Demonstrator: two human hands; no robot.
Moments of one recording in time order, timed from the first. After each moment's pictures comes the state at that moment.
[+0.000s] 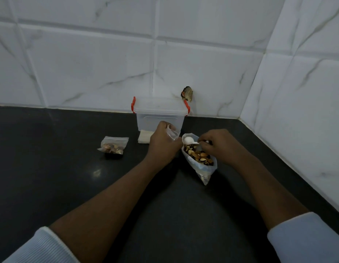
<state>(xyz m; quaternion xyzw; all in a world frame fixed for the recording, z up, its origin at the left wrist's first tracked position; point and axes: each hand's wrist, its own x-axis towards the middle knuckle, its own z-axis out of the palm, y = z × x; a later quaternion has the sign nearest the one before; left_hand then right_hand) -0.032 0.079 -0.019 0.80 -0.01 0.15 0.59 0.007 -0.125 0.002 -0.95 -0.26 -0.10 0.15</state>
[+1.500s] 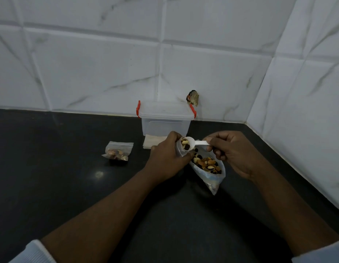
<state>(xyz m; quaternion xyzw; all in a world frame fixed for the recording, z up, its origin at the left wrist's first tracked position) -0.025 0.100 -0.038 0.89 -0.11 0.12 0.43 -0.021 -0.113 0.019 -0.78 -0.13 0.02 0.61</state>
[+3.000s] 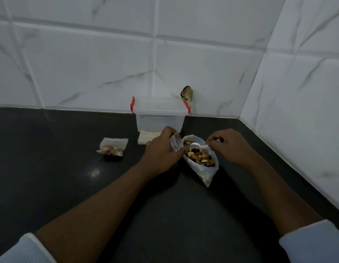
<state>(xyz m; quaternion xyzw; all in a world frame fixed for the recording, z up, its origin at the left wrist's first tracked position) -0.032 0.098 -0.030 0.89 -0.11 0.10 0.44 -0.004 -0.135 0.010 -0.94 -0.18 -0.08 0.27</state>
